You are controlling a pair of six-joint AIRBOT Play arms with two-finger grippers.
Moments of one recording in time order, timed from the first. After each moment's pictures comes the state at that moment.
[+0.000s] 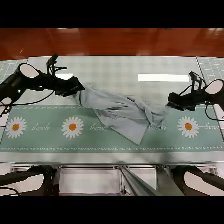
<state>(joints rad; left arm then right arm) -0.07 -1.41 1.12 0.90 -0.99 -1.45 -0.18 -1.26 0.91 -1.15 1.01 1.56</state>
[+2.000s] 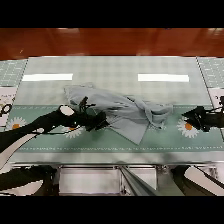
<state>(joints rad) -0.48 -1.43 0.63 0.44 -0.69 -1.45 -0.74 -1.16 0.64 -0.84 1.20 1.20</state>
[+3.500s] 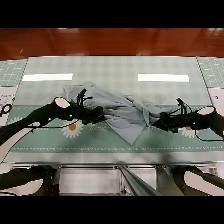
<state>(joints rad) -0.40 -1.41 0.73 0.48 -0.80 -1.38 -0.22 -1.27 0.53 -0.76 1.02 1.27</state>
